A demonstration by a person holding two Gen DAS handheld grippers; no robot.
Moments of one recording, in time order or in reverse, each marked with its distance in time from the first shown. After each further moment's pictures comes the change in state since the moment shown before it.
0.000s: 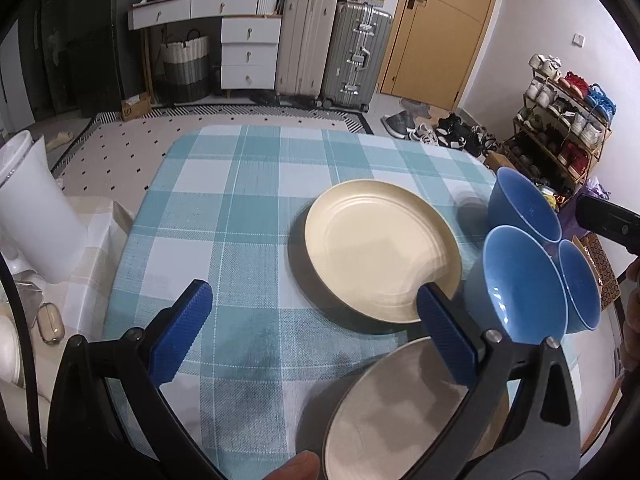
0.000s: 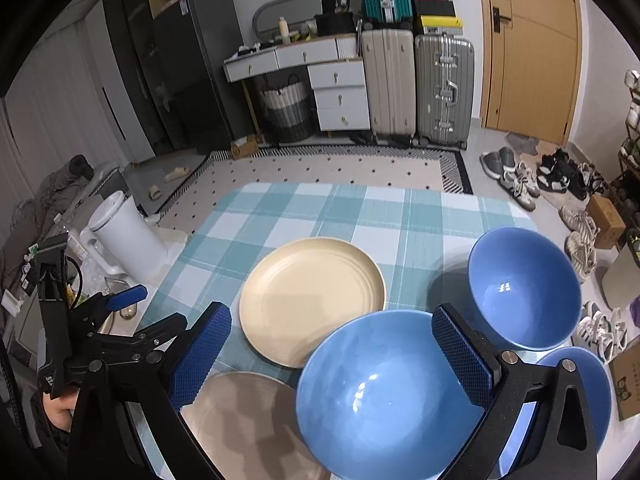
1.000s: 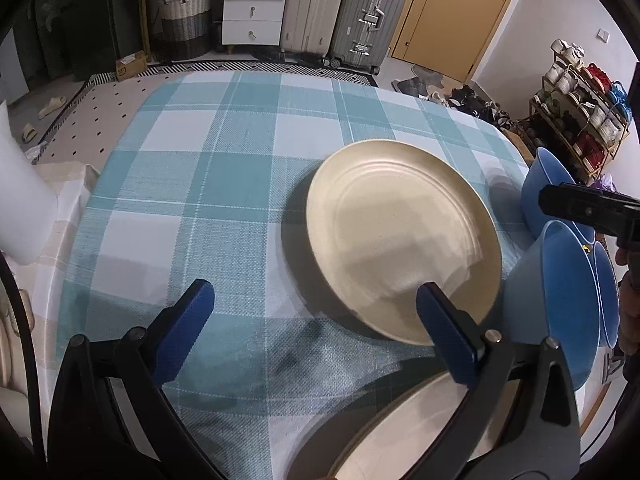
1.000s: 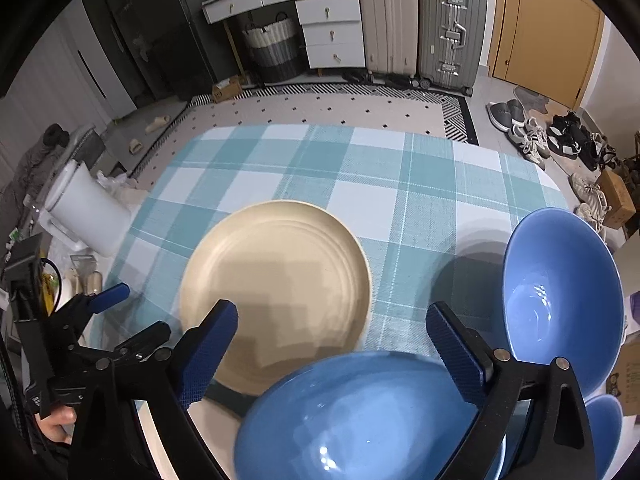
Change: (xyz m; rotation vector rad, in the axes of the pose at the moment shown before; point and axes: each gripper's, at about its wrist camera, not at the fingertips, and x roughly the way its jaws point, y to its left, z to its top) left arm 0.096 0.007 0.004 -0.048 0.151 -0.005; right arm 0.118 -0.033 0.027 -0.014 0.246 -0.031
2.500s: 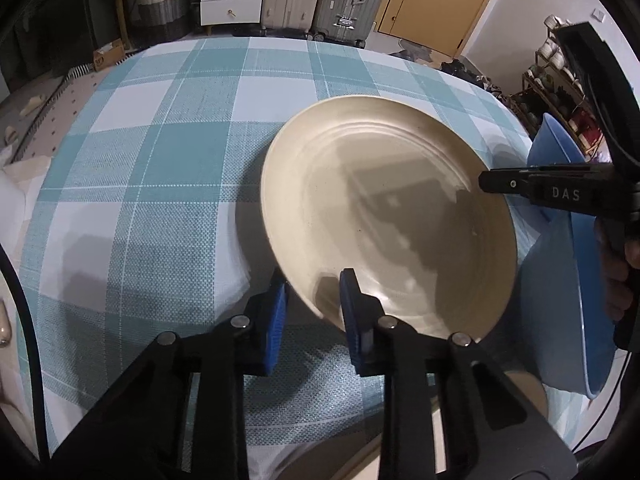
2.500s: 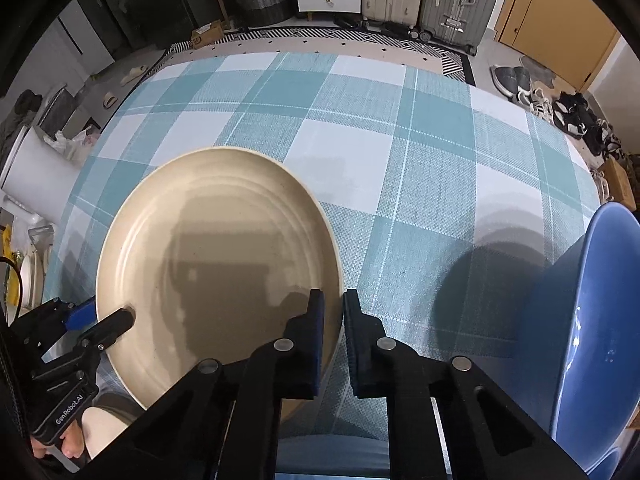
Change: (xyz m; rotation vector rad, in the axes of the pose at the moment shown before) left arm 0.054 -0.017 -0.005 0.051 0.079 -0.026; right arm 0.088 -0.020 0.011 -0.039 0.180 -0.066
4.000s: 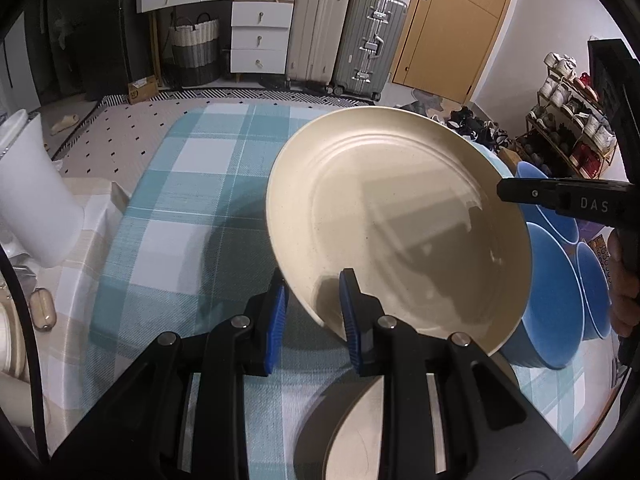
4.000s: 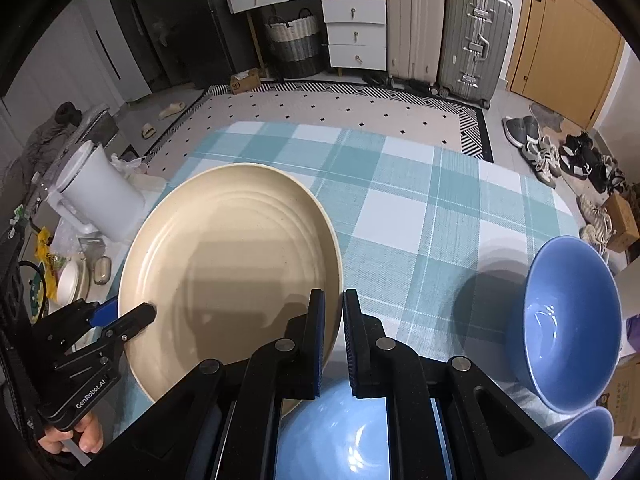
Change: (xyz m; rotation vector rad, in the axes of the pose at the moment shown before) left arm -0.124 0.013 -0.030 -0.037 -0.197 0.056; right arm -0.114 0.054 -0.027 -0.043 -0.196 0.079
